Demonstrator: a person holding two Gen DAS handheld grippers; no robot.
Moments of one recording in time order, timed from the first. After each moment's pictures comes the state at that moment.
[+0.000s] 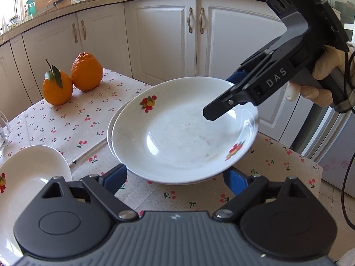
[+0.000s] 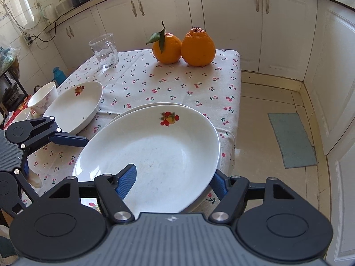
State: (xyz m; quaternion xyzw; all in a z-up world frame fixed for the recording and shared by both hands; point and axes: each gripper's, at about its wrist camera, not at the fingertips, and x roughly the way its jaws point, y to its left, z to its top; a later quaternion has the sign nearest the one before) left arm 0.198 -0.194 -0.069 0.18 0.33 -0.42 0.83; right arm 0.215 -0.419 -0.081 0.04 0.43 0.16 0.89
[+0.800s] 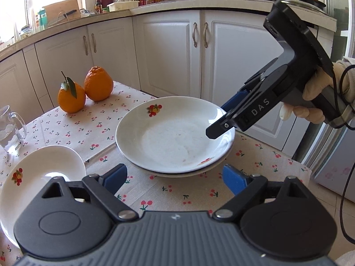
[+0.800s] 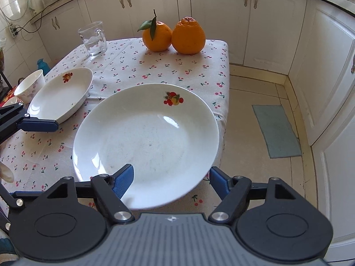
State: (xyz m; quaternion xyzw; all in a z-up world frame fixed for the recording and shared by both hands) left arm 0.168 -0.173 -0.049 0.17 0.30 -0.40 0.85; right arm 0.200 -0.405 -0.088 0.01 0.45 0.12 0.89
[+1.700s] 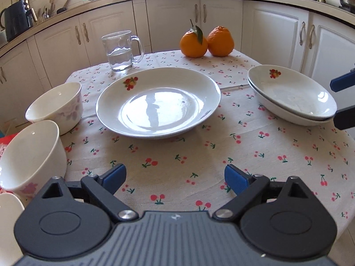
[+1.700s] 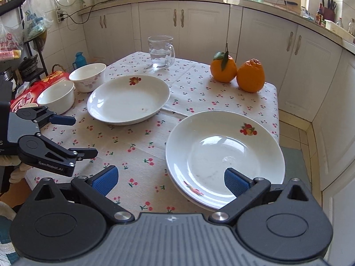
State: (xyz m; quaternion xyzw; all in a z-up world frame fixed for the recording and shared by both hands) left arm 0.165 -0.070 -0.084 0.10 0.36 -0.14 0.92; right arm 0.144 -0.313 -0.056 -0.06 0.37 0.20 0.90
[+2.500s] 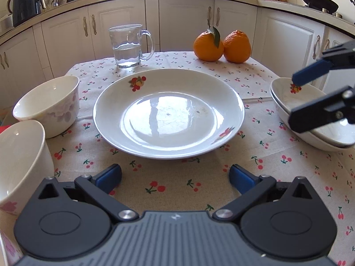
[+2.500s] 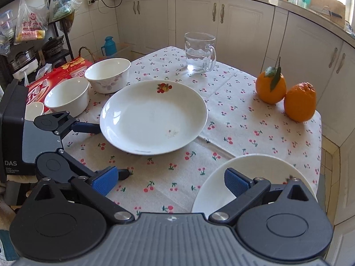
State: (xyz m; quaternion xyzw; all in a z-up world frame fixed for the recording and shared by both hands) left arm 0.203 -0.066 -0.097 0.06 0.36 -0.13 0.92; right arm 0.227 -0.254 -0.058 -0.11 0.39 0.29 0.87
